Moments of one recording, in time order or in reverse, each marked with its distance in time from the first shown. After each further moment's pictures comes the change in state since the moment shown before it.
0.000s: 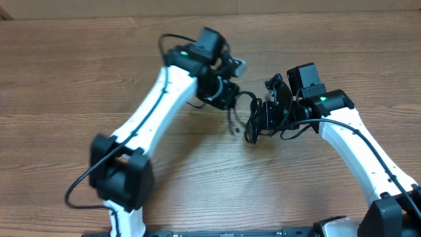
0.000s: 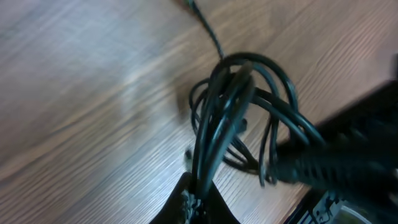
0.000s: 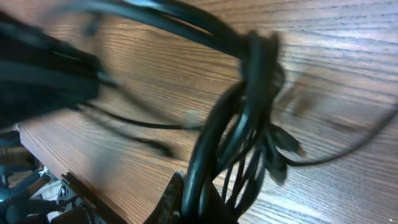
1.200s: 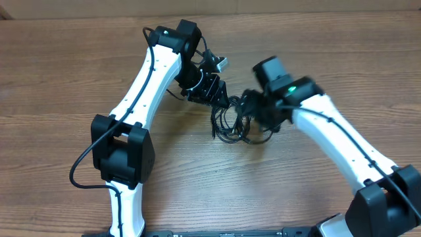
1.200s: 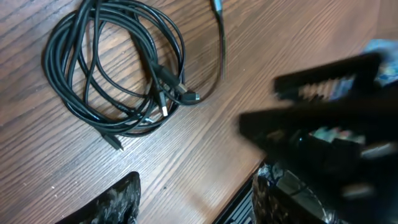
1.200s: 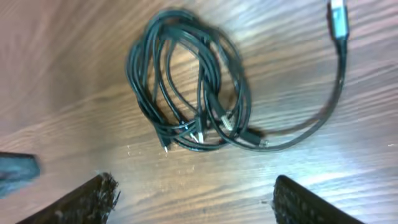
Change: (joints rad) left arm 0.153 0.151 0.203 -0.330 0.183 0.141; right arm 0.141 0.126 0.227 -0.148 0.368 0.576
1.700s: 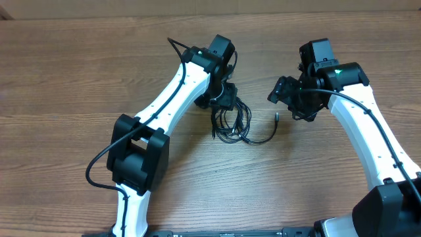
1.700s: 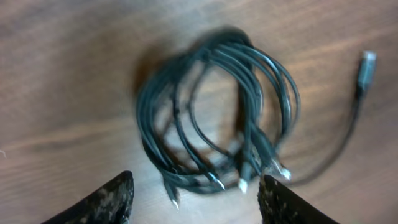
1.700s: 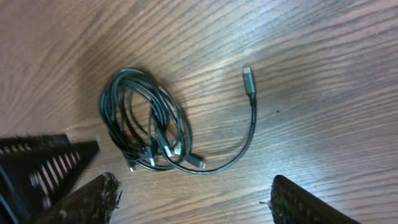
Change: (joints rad) left arm -0.143 0.000 -0.160 0.337 -0.486 -0.417; right arm -0.220 -0.021 0.054 -0.120 -0.018 -0.217
